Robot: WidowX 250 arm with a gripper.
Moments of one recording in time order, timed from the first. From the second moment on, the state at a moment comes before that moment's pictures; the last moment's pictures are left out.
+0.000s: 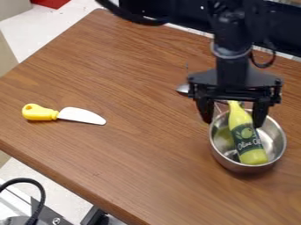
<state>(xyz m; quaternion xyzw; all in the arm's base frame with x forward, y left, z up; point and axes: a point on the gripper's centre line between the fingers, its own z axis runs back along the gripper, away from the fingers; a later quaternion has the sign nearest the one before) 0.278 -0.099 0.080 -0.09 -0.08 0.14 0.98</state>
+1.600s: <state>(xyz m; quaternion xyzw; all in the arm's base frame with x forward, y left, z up) 0.289 -0.129 0.032 -0.06 -0.08 0.16 0.98</state>
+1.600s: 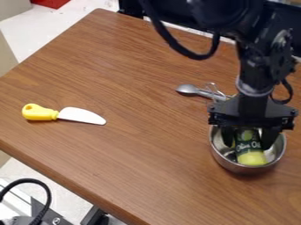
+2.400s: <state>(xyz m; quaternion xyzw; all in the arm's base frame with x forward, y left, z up) 0.286 -0.127 0.034 -0.06 -0.07 0.16 0.98</state>
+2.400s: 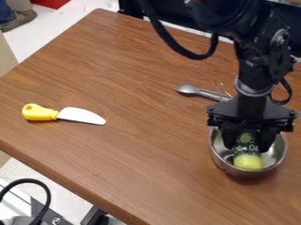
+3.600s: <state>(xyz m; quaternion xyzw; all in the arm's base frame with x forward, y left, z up) 0.283 -0.055 0.099 -0.09 -0.09 0.03 0.99</state>
